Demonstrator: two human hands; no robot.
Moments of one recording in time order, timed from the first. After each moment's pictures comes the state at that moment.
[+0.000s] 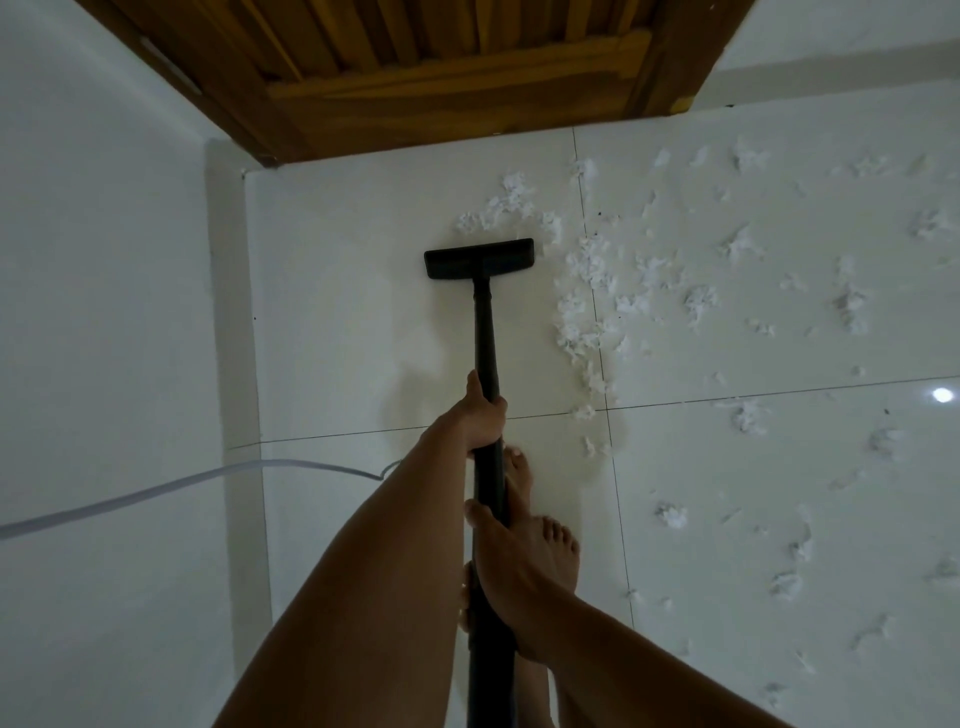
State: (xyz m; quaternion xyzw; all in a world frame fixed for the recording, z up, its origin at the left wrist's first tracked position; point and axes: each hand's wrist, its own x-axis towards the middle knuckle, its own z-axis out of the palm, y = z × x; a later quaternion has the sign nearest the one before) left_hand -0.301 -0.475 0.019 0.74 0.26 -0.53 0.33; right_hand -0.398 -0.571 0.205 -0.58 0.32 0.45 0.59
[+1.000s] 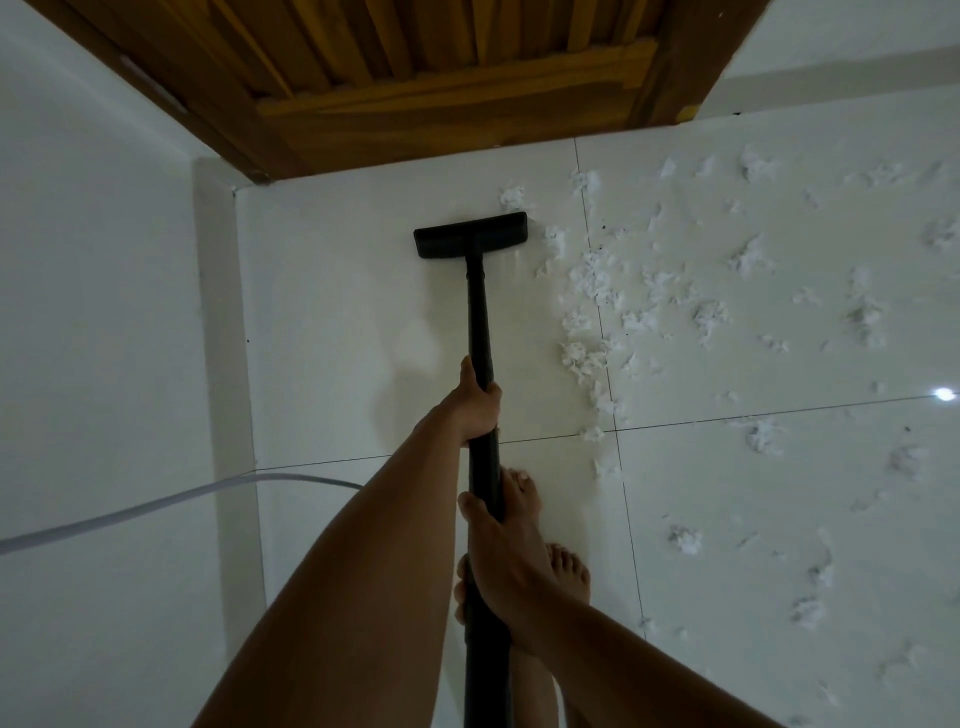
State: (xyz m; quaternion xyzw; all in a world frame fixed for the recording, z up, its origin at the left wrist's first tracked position) left_hand -0.246 -0.462 -0.001 0.74 0.26 -0.50 0.36; right_hand -0.360 -0.540 0.143 -0.54 0.40 0.41 0.61
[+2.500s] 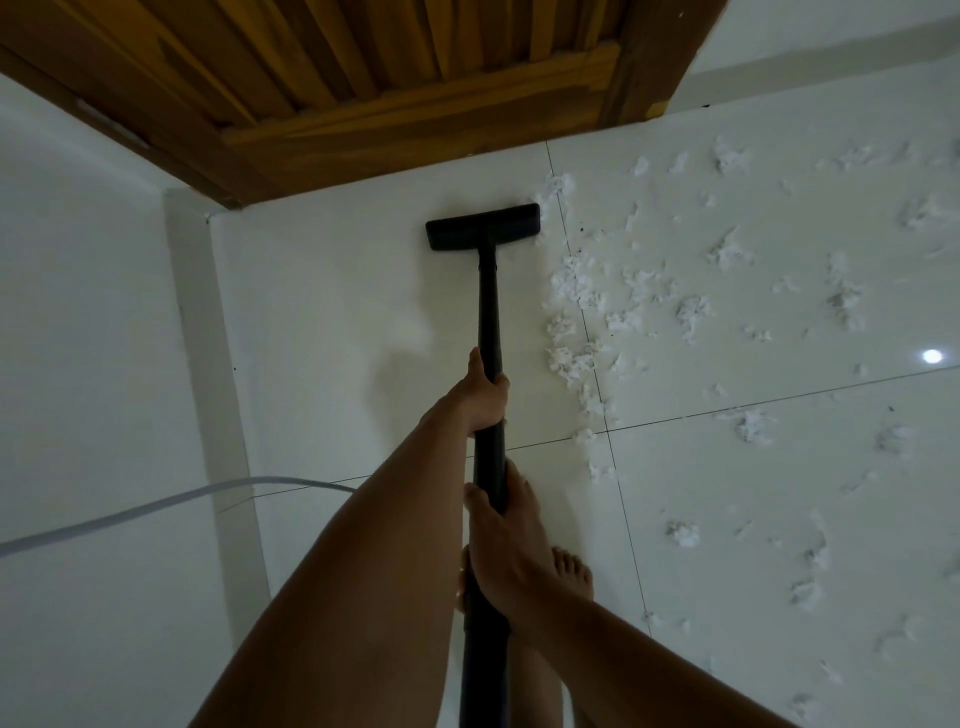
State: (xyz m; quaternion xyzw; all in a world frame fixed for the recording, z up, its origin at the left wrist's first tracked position) left_hand -0.203 -0.488 0.000 0.75 0.22 -0.52 0.35; right_hand -0.329 -0.542 0.137 -0.56 0.43 0.37 0.61
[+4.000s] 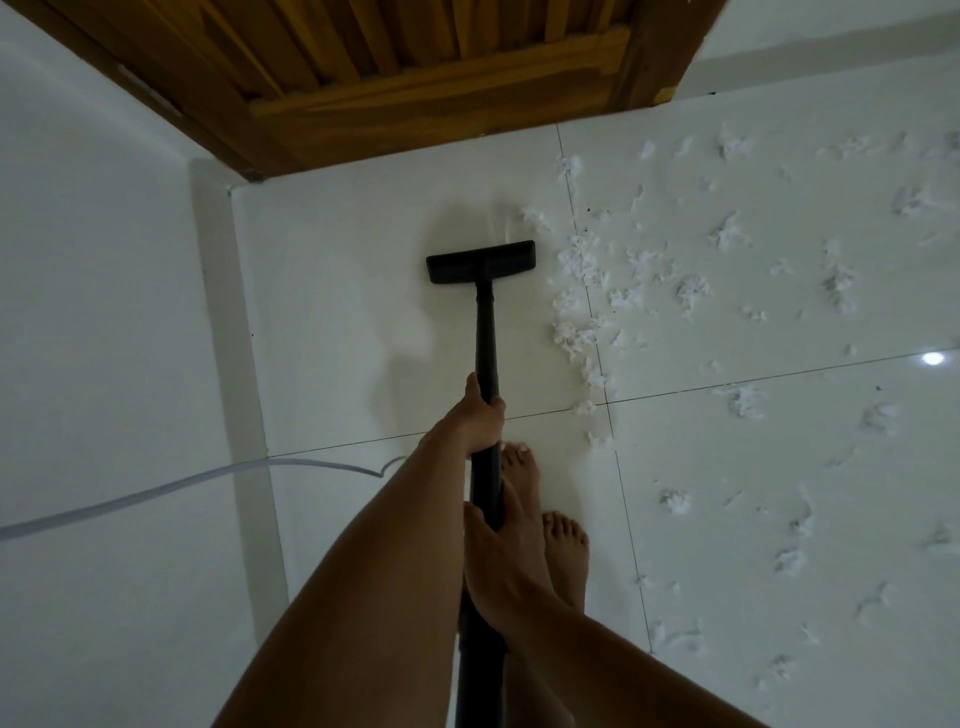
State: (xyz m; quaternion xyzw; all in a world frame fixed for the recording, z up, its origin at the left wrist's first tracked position) left_hand -0.287 -0.467 0.030 0.74 0.24 -0.54 0.33; right_hand -0.369 -0.551 0.220 -0.39 0.51 0.36 0.67
